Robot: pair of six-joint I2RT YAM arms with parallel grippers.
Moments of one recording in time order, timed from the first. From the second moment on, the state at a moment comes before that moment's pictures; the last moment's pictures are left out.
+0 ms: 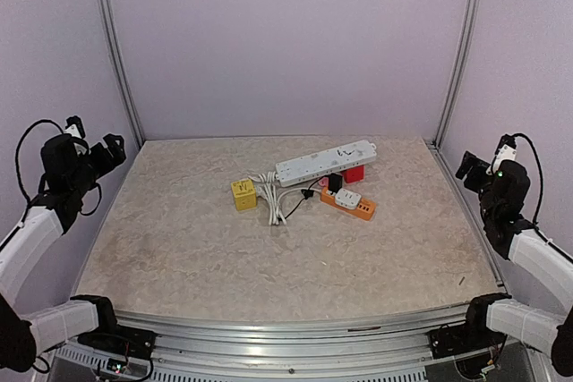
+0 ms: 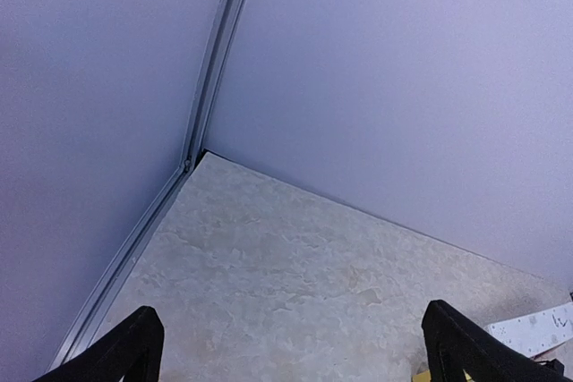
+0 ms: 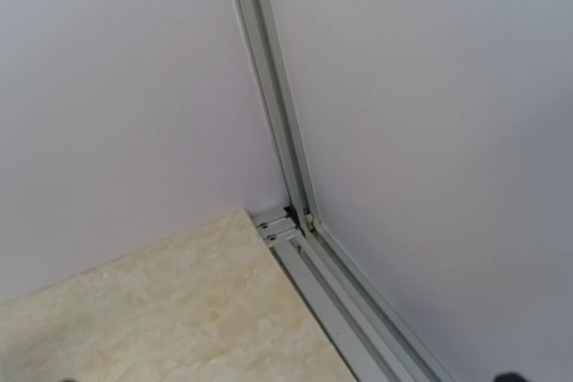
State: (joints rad) left arm 0.10 0.91 0.68 0.07 -0.03 -0.37; right arm -0.01 0.86 0.43 0.39 0.34 0.23
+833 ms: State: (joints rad) left arm -0.05 1.21 1.12 -0.25 0.28 -0.20; right arm 0.26 1.29 0.76 0.17 -0.19 0.01
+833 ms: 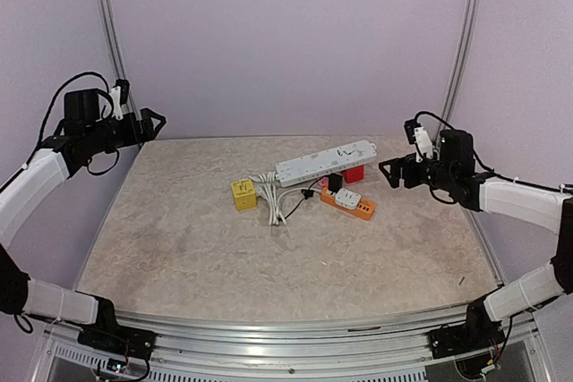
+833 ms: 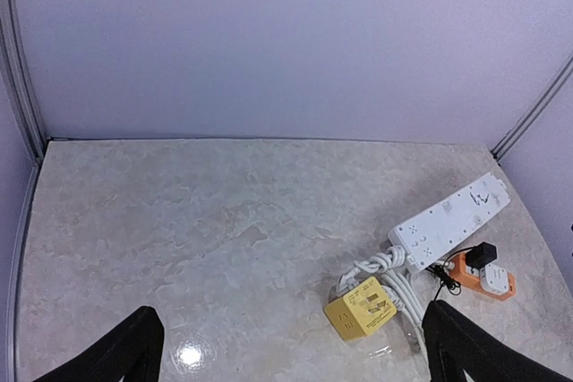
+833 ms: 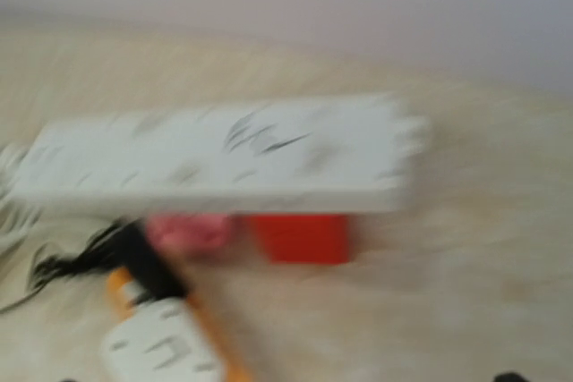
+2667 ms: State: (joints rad) left arm 0.19 1.13 1.04 -0.16 0.62 -0.29; right arm 0.53 1.83 0.95 0.12 -0.20 -0.08
